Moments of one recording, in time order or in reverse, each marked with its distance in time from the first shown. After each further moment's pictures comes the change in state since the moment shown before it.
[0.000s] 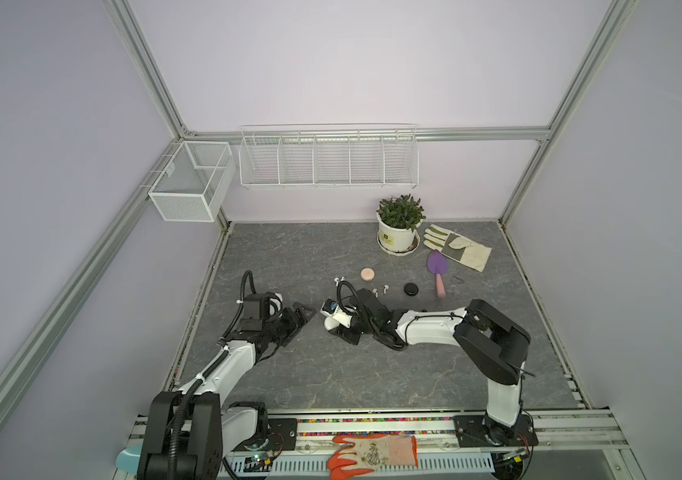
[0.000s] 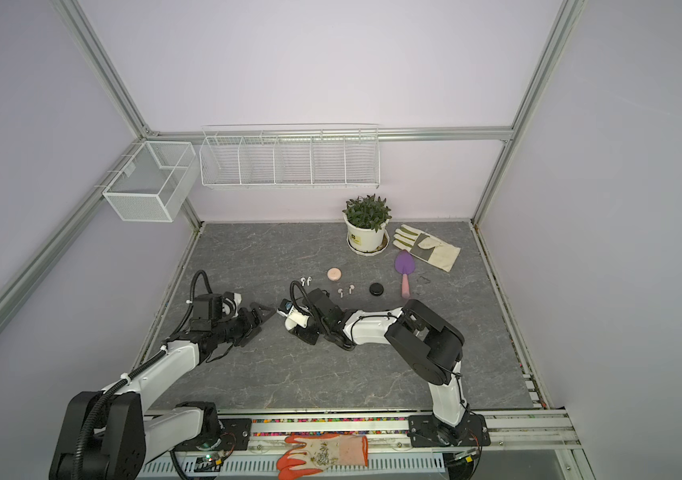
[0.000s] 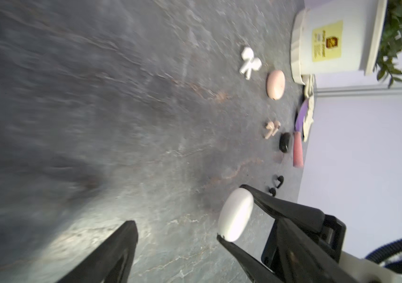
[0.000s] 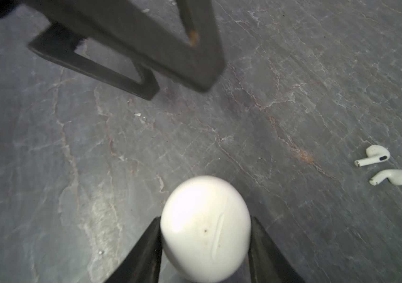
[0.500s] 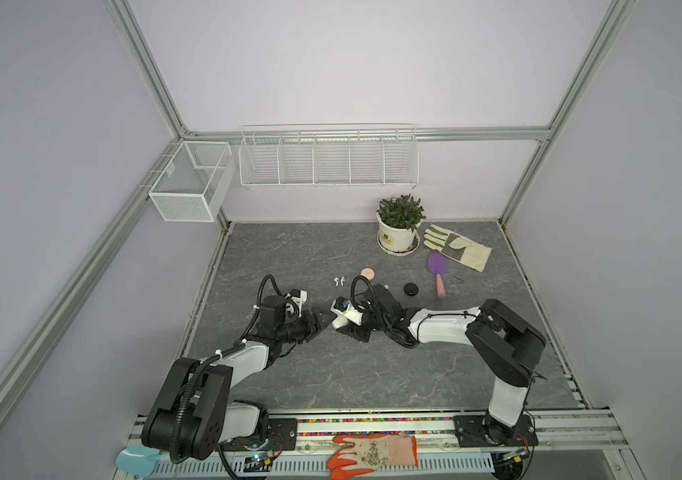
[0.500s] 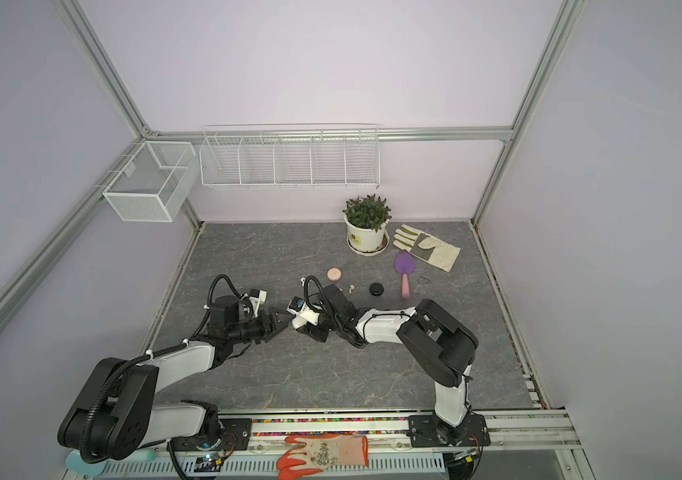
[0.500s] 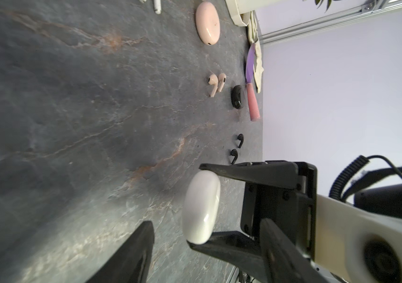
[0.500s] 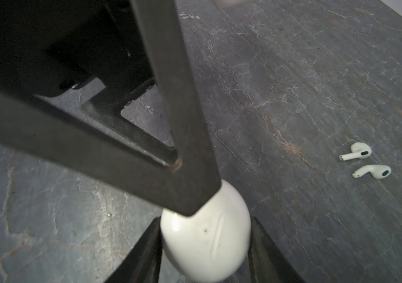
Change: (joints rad) left arm -0.124 0.151 -0.082 0.433 0.180 -0.058; right arm -0.075 -0.061 -0.086 0.057 -0.108 -0.048
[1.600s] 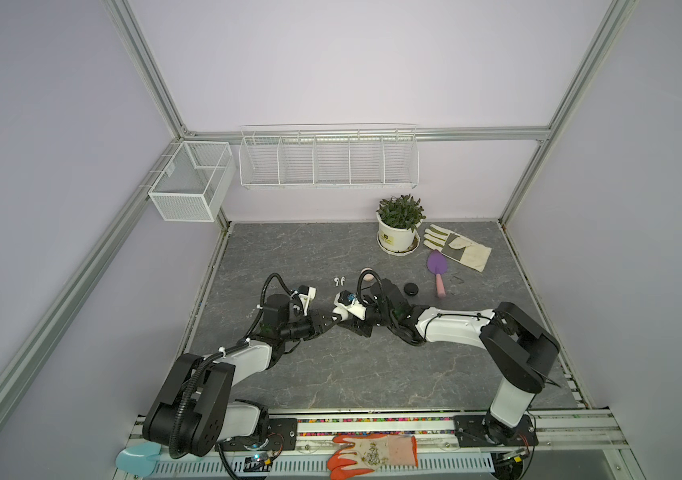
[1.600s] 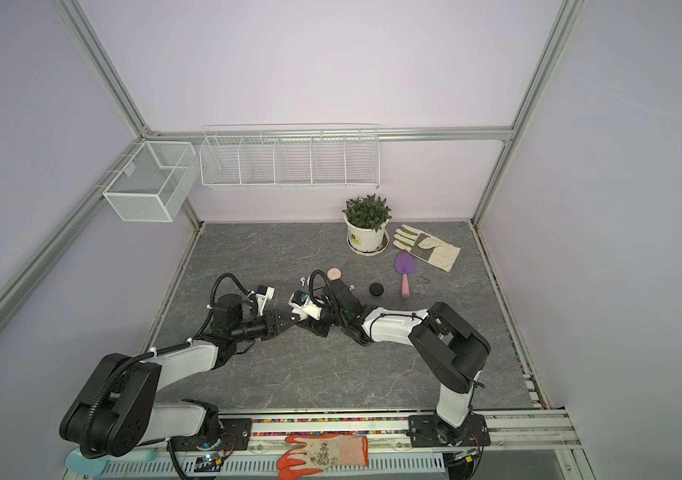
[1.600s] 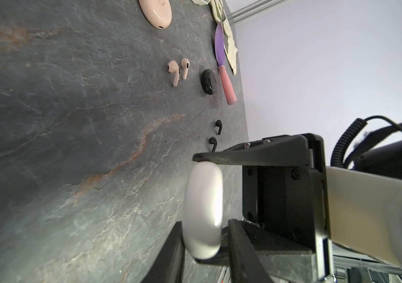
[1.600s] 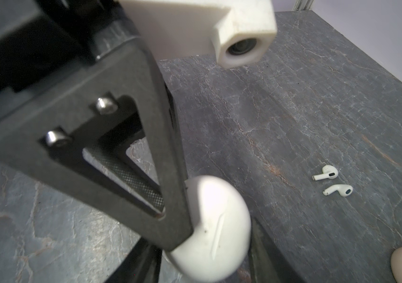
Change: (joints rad) left arm -0.046 0.018 0.006 0.091 0.066 0.032; right arm -0.017 -0.075 -0.016 0.030 -0.046 -0.003
